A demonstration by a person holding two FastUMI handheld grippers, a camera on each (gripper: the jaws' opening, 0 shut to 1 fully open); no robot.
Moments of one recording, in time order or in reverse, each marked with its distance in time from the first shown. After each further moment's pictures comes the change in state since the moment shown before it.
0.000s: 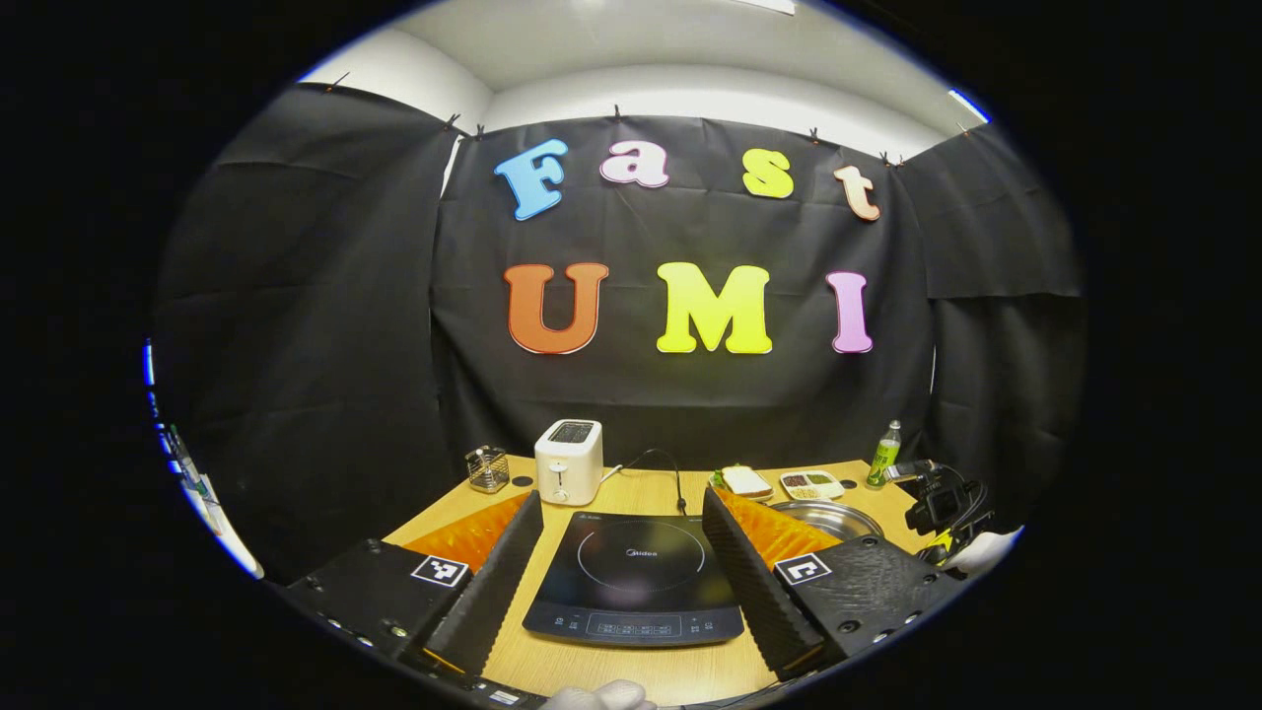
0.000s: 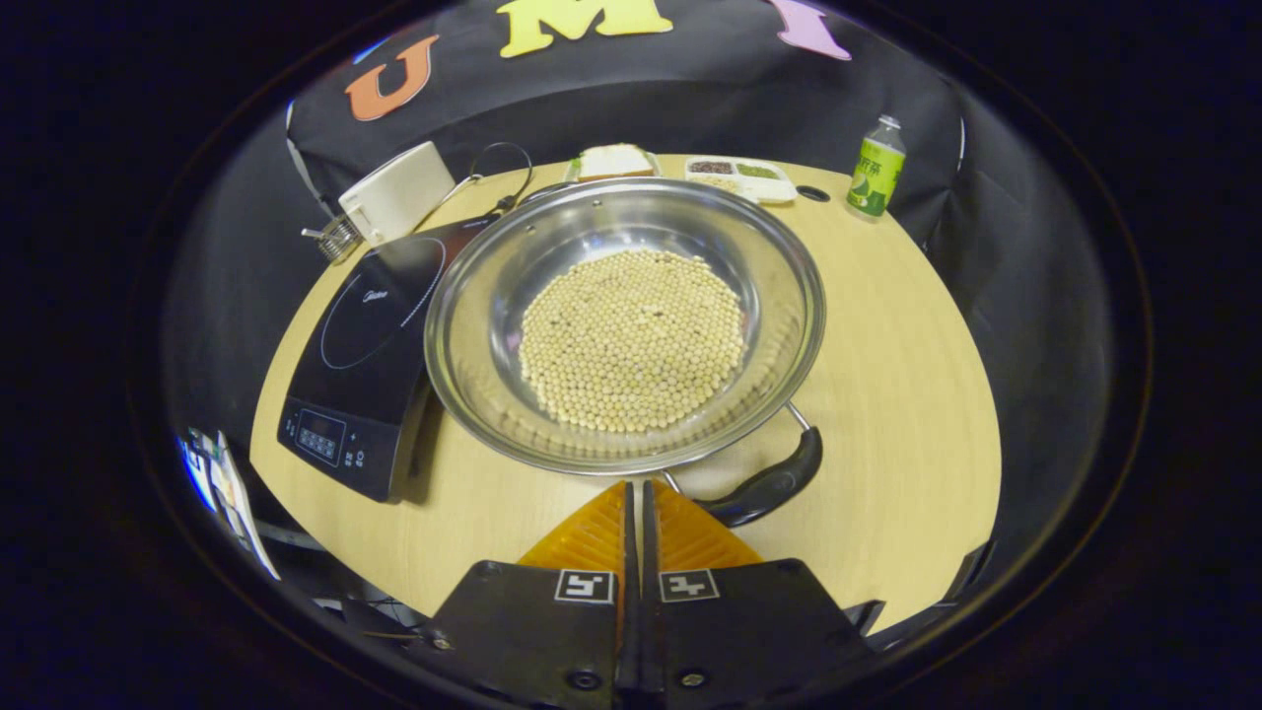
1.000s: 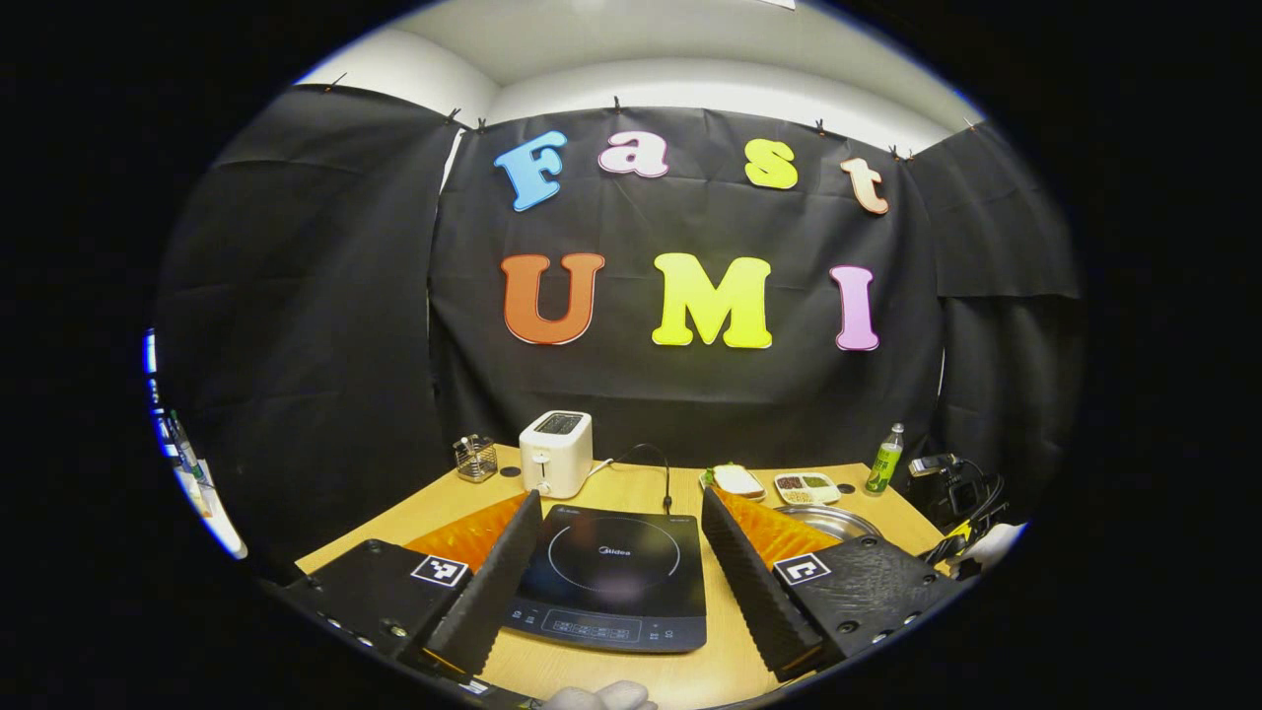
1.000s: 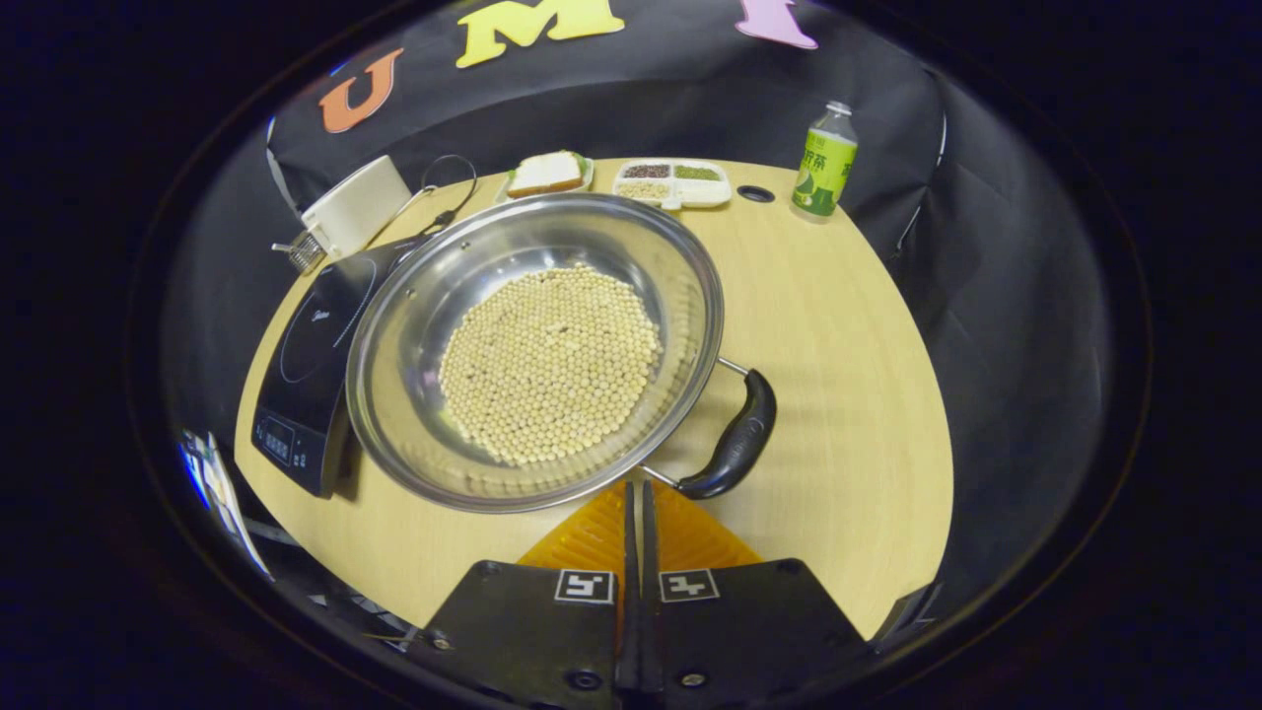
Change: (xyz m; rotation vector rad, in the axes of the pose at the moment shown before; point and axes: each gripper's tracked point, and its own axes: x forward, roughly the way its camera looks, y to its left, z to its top) left arm 0.019 -0.052 -0.011 -0.026 0.026 0.042; right arm 0.001 -0.092 0.030 -0.024 0.000 -0.048
